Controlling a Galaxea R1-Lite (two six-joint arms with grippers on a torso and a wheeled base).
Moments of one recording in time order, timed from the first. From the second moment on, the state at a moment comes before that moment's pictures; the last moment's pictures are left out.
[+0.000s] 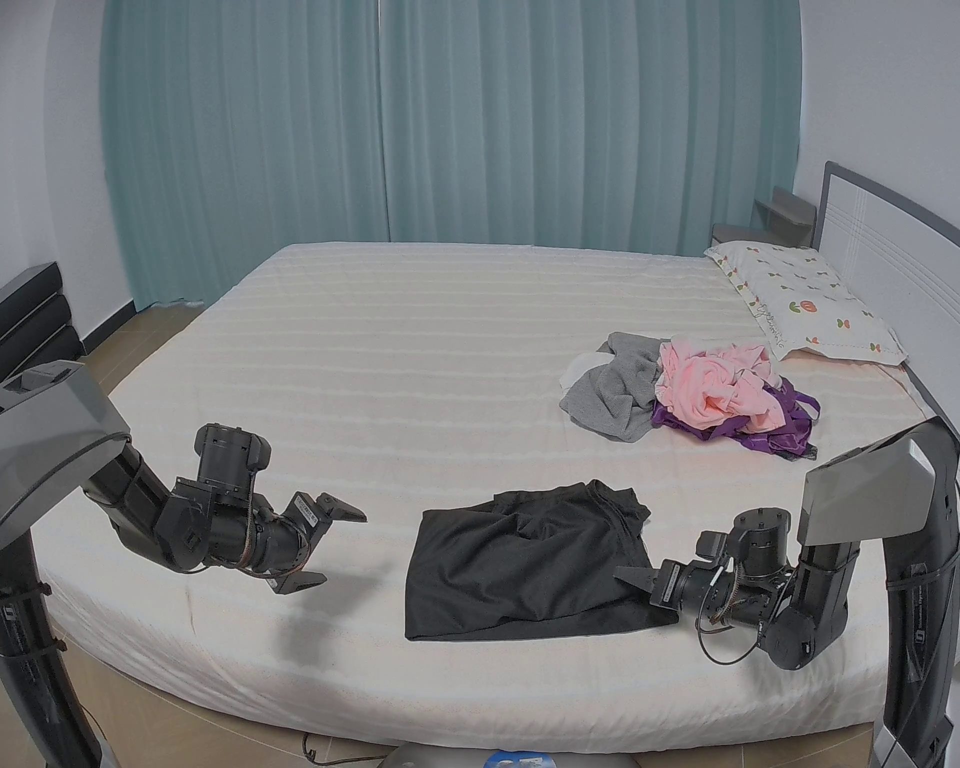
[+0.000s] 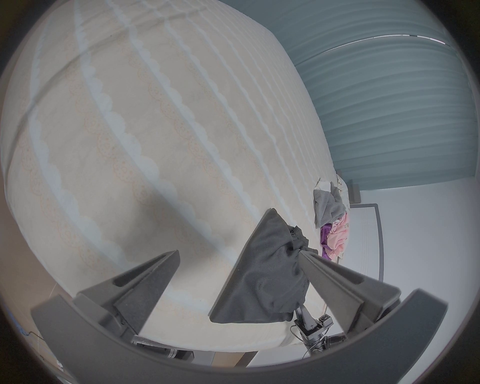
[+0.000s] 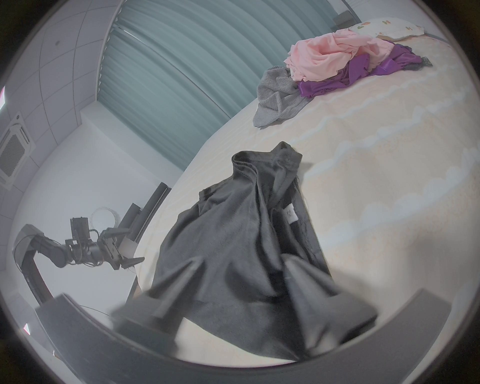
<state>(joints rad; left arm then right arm) -0.18 2.09 -0.82 -0.46 -0.36 -1.04 0.31 2.42 -0.47 -1.46 0.32 0.62</state>
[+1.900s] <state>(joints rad) -0.18 2.10 -0.81 -0.46 -0.35 -1.04 0.29 2.40 -1.01 -0.93 0.18 0.56</state>
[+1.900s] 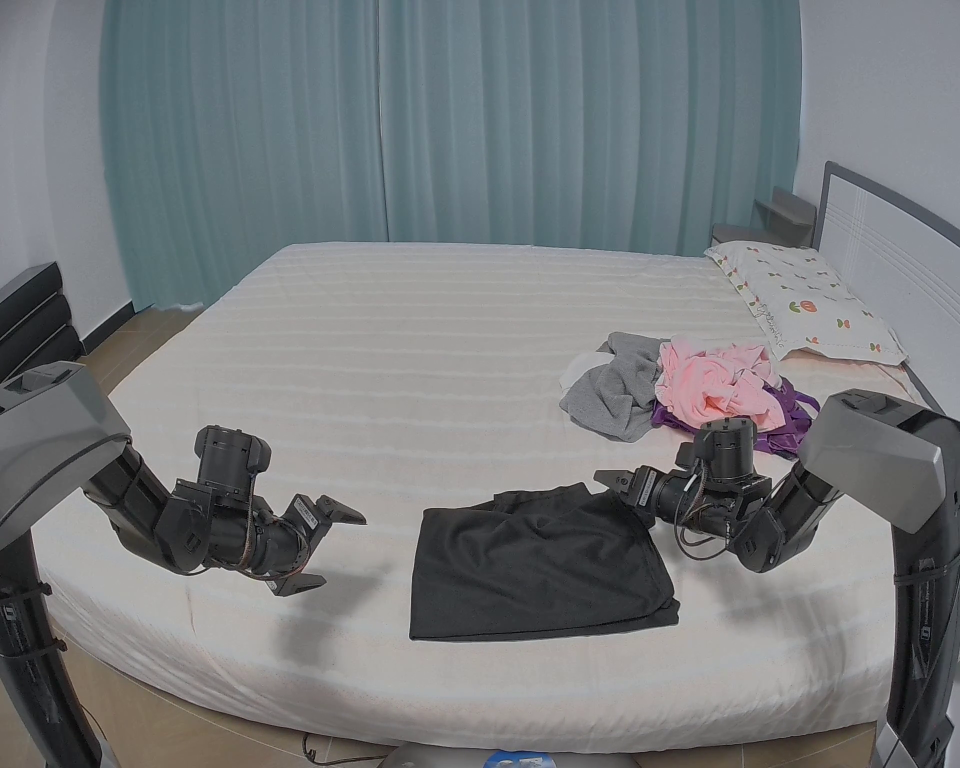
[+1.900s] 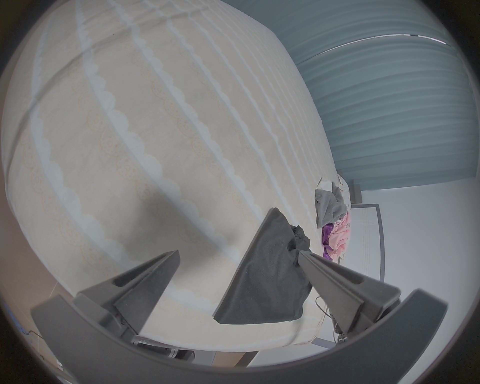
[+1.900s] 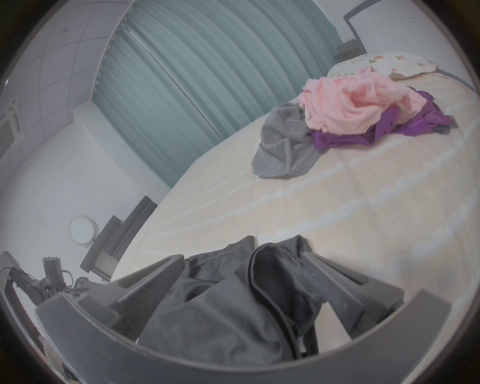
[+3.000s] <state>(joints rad) -0.35 2.32 -1.28 -0.34 -0.09 -1.00 0.21 2.49 -1.13 -0.90 0.12 0.56</state>
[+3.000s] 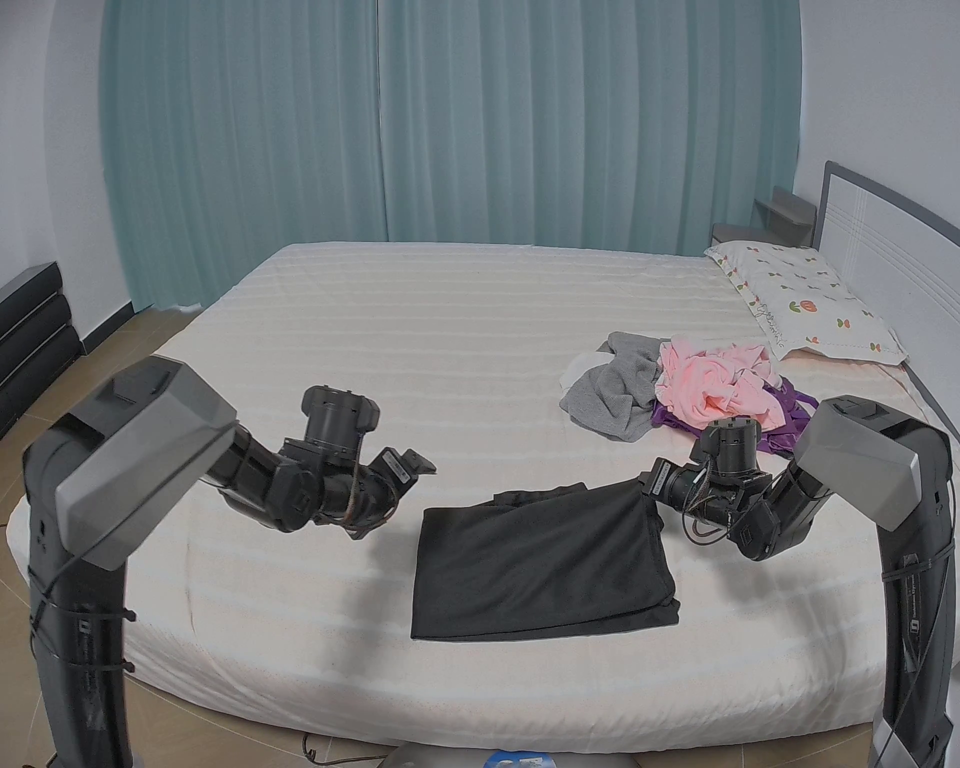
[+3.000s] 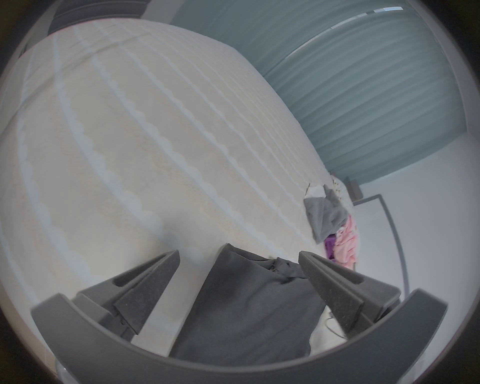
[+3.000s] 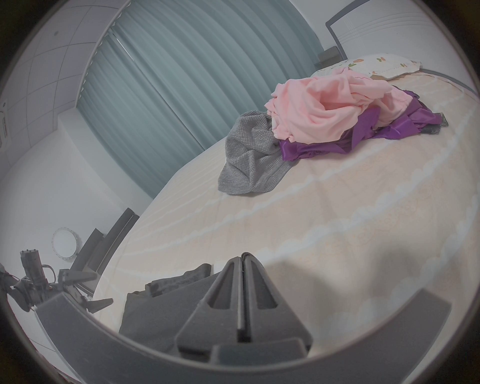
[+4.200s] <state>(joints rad) -0.39 2.54 -1.56 -0.19 0.07 -0.99 0.20 2.55 -1.19 -0.90 0.11 0.59</state>
